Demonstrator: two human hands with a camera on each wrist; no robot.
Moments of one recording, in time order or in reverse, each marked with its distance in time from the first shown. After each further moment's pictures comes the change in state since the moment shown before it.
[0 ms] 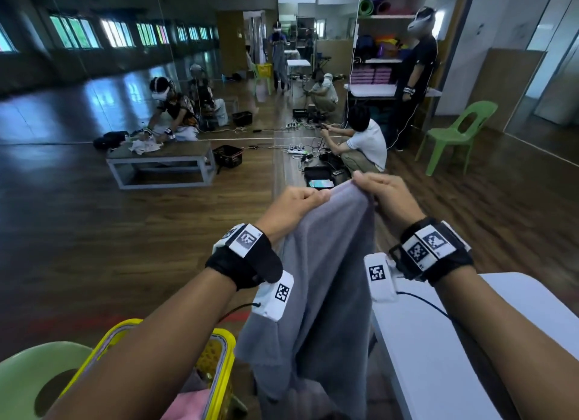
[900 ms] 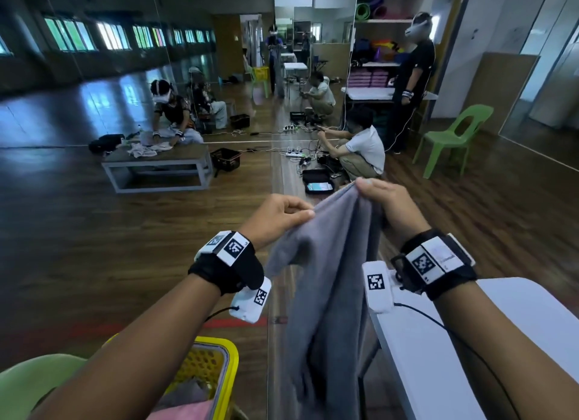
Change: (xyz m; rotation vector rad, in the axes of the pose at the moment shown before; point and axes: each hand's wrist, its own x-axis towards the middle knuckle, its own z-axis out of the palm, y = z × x) left_hand -0.002 -0.011 -0.038 0.202 -0.002 0.066; right_hand 0.003 -0.004 0.015 0.187 0.010 0.060
